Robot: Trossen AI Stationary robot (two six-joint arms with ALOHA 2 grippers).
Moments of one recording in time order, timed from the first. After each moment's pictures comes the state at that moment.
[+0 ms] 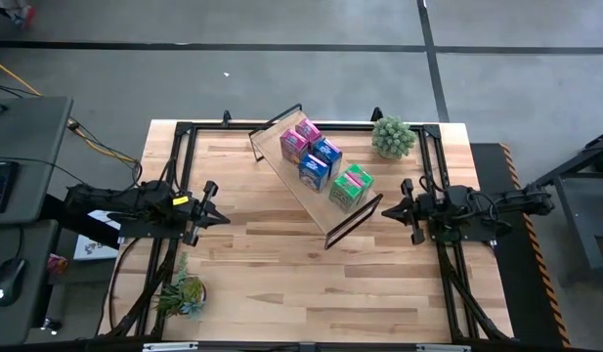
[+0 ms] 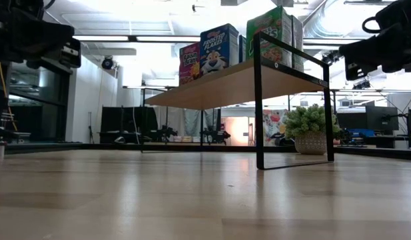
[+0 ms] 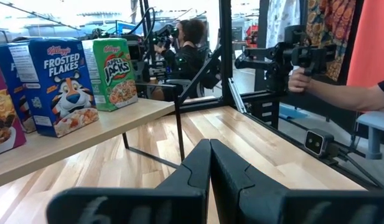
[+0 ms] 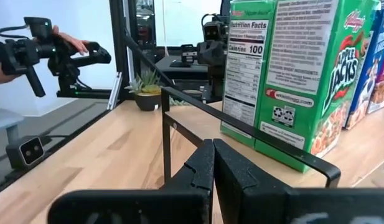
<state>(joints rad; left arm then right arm) -0.10 0.01 0.01 0.04 0.17 0.09 0.14 0.01 0.01 0.02 0.03 -0.03</state>
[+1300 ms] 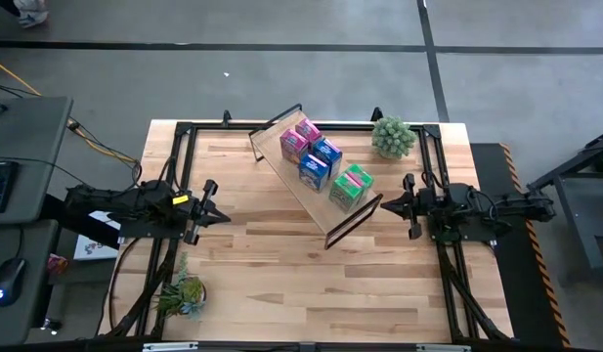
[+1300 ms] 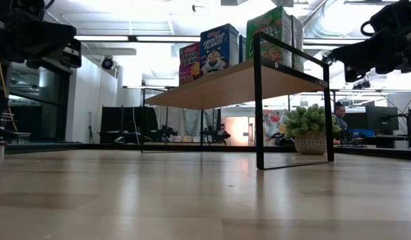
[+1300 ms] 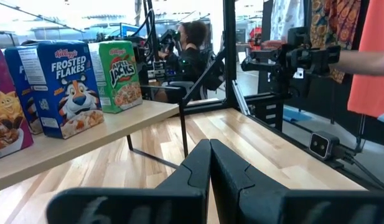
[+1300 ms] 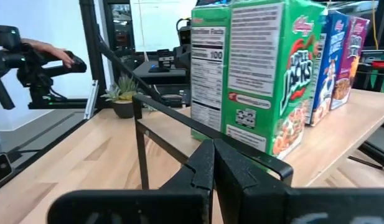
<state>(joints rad) -0.09 0.00 0.01 0.05 0.17 0.09 0.07 0.00 0.01 0.02 0.05 0.00</state>
